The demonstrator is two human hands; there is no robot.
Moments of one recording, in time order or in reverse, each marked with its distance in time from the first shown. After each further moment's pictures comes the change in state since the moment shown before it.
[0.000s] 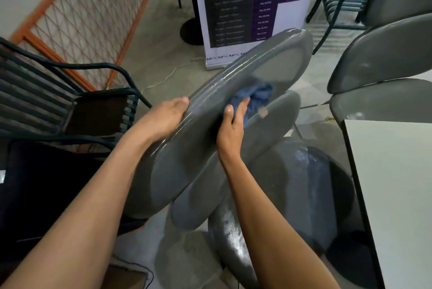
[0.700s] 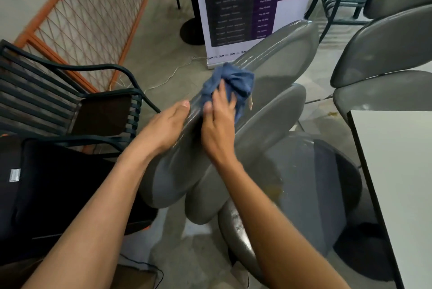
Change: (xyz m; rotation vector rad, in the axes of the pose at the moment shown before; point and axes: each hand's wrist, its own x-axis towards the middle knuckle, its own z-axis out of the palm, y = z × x) left_hand -0.040 -0.035 -0.001 -0.088 0.037 0.077; right_hand -0.051 -0.035 0.032 -0.272 -0.121 -0.396
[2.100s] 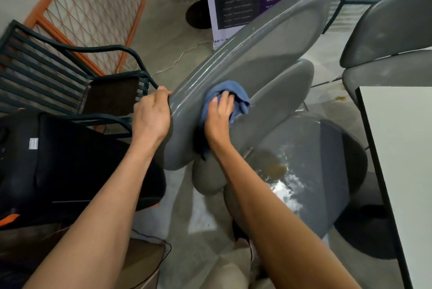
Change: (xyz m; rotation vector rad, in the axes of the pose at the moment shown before) left_hand -0.059 -0.018 0.014 -0.150 0.459 -0.154; right_hand -0.053 0.016 0.024 0.242 -0.040 0.467
